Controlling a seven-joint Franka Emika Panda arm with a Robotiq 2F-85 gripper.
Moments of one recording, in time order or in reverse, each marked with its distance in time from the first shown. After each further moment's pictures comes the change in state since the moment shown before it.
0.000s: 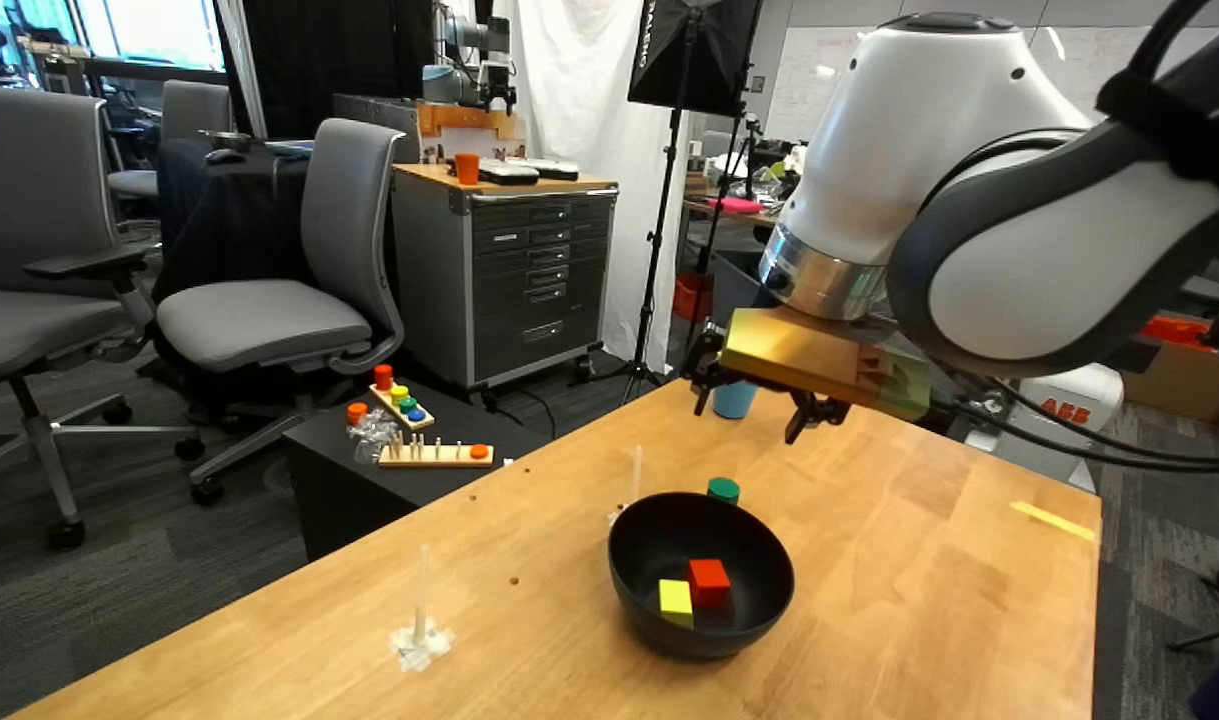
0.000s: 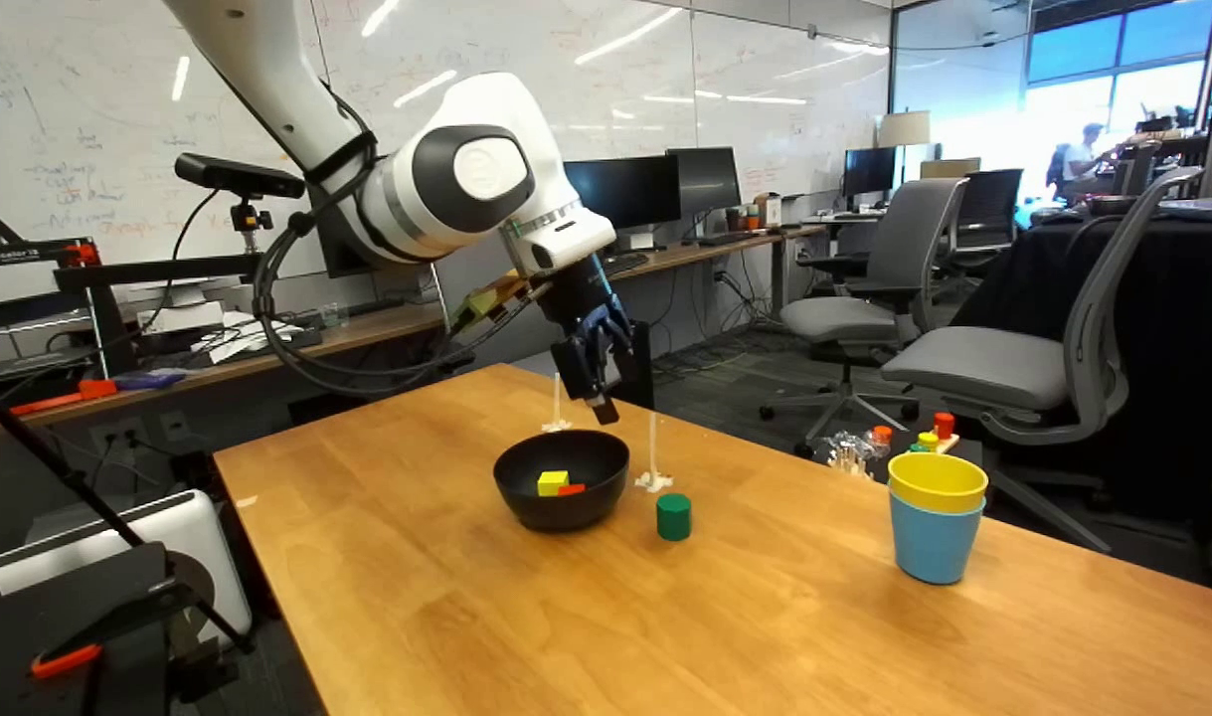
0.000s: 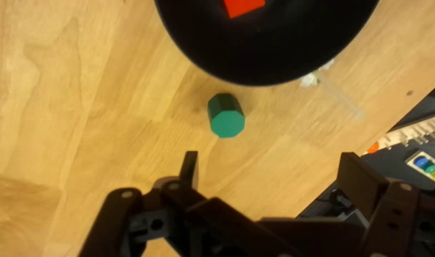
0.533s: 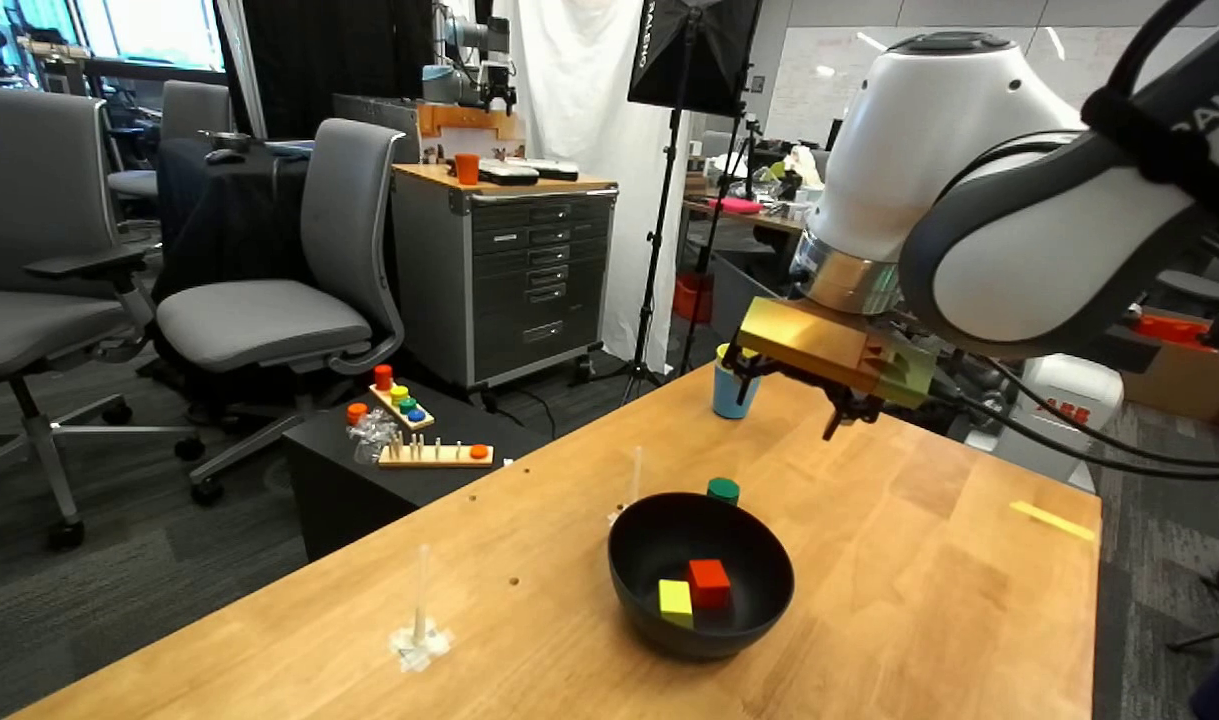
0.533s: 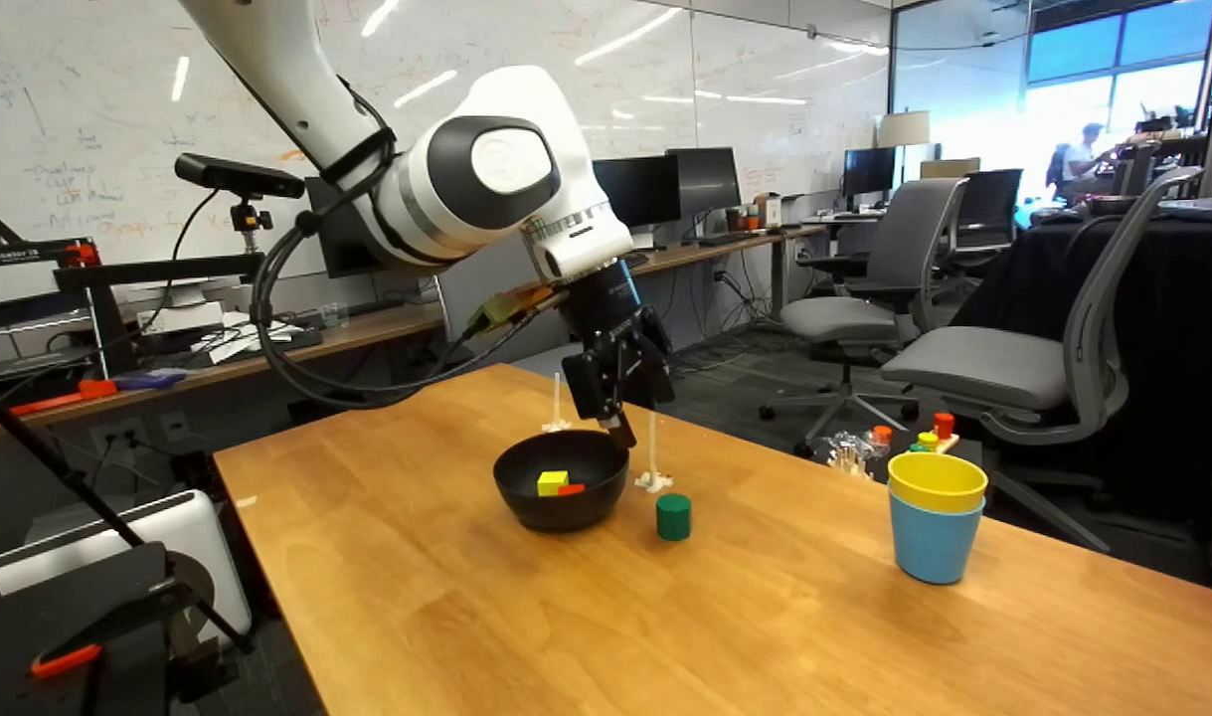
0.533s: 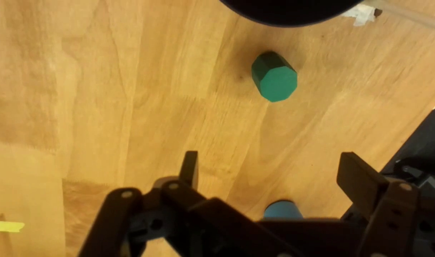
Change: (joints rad) arm -0.040 0.006 -0.032 0.004 -0.014 -0.064 0.155
